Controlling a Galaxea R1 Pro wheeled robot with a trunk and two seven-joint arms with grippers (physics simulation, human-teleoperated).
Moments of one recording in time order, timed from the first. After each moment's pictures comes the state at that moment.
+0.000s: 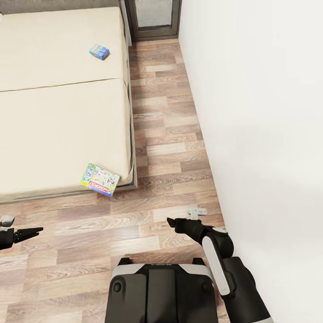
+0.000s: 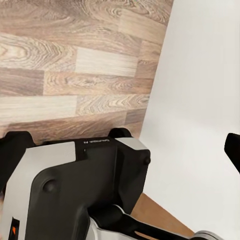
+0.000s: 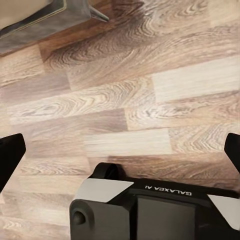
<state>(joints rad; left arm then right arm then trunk) -1.02 0.78 0.20 0.01 -0.09 0.35 -1.51 -0.42 0.16 0.15 -1.50 -0.27 0.80 -0.03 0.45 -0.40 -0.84</state>
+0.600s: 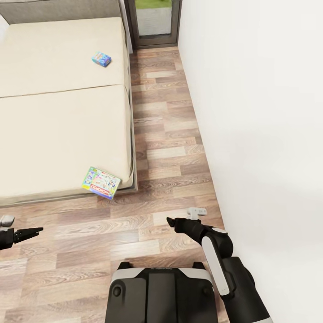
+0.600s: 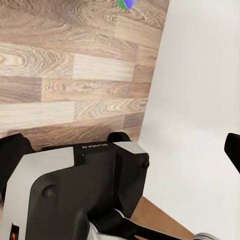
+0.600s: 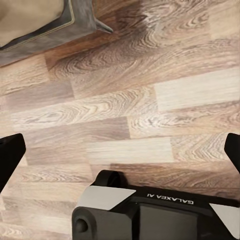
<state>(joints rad) -1.02 0.78 0.20 0.01 -0.09 0.35 -1.51 -0.42 0.16 0.15 -1.49 -0.27 0.79 -0.03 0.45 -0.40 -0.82</state>
